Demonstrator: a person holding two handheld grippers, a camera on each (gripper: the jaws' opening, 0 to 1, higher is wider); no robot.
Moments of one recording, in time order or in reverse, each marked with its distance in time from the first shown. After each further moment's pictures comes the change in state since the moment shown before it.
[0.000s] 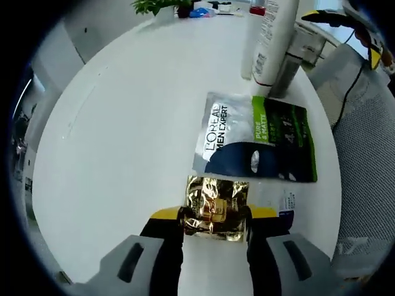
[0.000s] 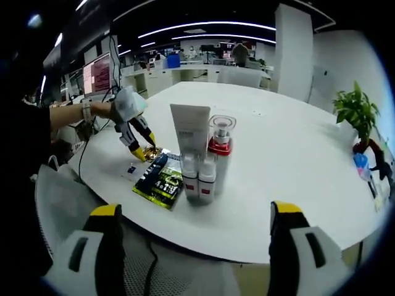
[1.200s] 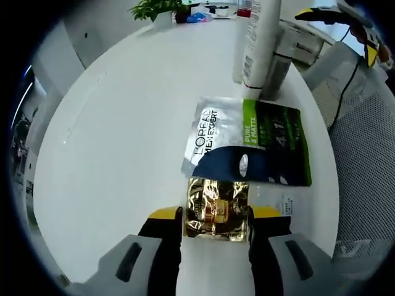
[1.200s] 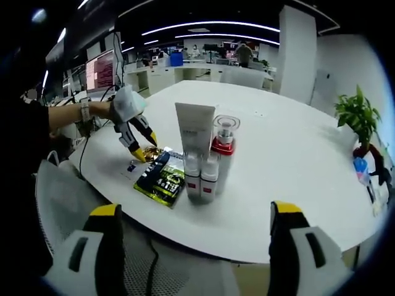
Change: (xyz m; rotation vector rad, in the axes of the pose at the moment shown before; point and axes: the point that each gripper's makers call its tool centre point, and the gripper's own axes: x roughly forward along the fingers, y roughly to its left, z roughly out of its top) left arm 0.001 -0.011 0.004 0.029 -0.032 0.004; right arm -0.002 0.002 -0.002 -0.031 0.012 0.004
